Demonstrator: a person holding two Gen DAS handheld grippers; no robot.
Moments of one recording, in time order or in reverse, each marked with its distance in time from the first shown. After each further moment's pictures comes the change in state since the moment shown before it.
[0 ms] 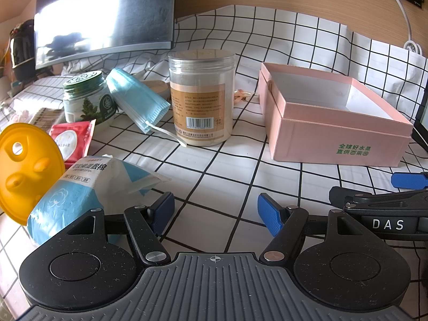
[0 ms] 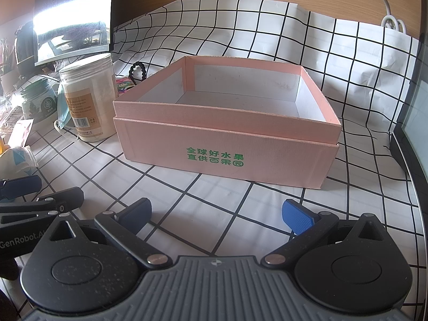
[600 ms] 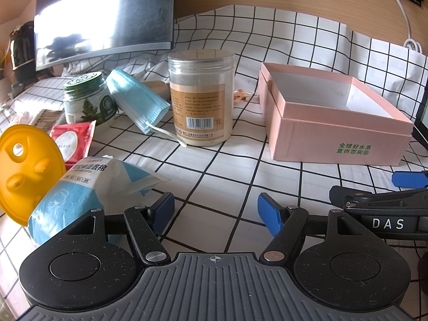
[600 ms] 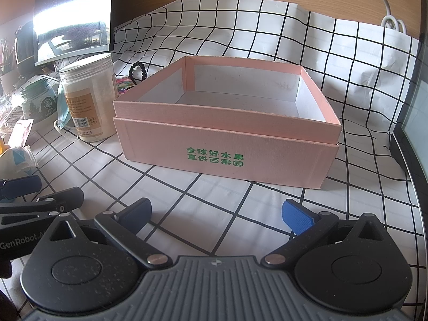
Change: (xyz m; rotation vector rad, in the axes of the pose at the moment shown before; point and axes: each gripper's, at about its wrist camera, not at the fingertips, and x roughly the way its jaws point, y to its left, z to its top) left arm 0.000 0.000 0.000 0.005 -0.001 0.006; right arm 0.000 0.000 0.000 -0.001 0.000 -0.001
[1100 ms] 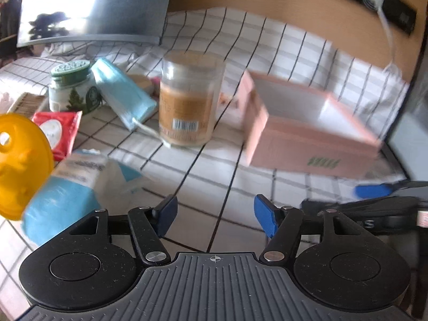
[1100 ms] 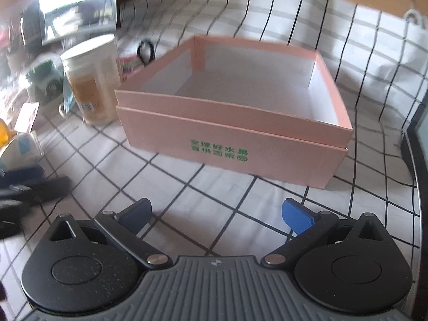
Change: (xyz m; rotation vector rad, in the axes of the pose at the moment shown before) left arm -0.024 0.028 0.013 -0.089 0.022 -0.200; right arm 0.009 -0.007 0.023 -0.043 0.185 0.058
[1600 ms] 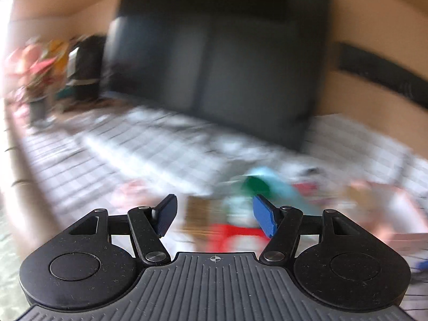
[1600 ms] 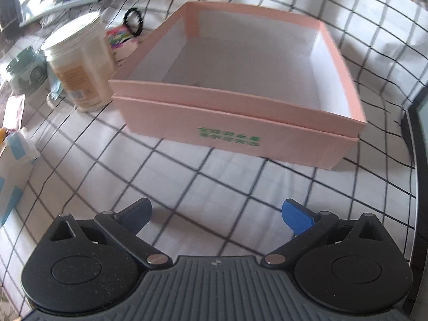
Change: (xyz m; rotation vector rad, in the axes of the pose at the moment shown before) left arm -0.097 0.233 0.102 -0.092 -0.173 0.241; right arm 0.011 0.022 0.026 0.039 0.186 -0.012
